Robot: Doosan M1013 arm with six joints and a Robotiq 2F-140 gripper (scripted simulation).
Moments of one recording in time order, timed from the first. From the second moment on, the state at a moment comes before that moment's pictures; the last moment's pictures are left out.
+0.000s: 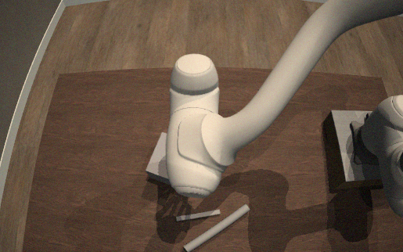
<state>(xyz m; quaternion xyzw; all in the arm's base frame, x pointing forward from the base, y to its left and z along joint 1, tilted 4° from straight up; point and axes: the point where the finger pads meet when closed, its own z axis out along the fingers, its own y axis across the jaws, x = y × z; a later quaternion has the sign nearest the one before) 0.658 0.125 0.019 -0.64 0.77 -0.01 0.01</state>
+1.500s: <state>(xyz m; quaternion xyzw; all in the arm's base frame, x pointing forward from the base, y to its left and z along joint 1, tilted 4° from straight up) 0.658 0.125 0.019 -0.64 0.77 -0.01 0.01</state>
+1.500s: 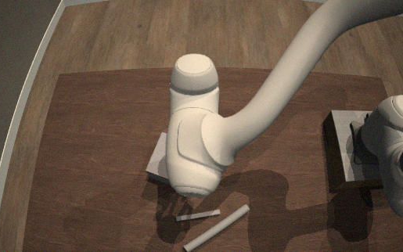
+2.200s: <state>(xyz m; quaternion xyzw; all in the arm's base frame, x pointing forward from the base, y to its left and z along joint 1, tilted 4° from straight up) 0.657 0.125 0.029 -0.64 0.77 -0.01 0.01</state>
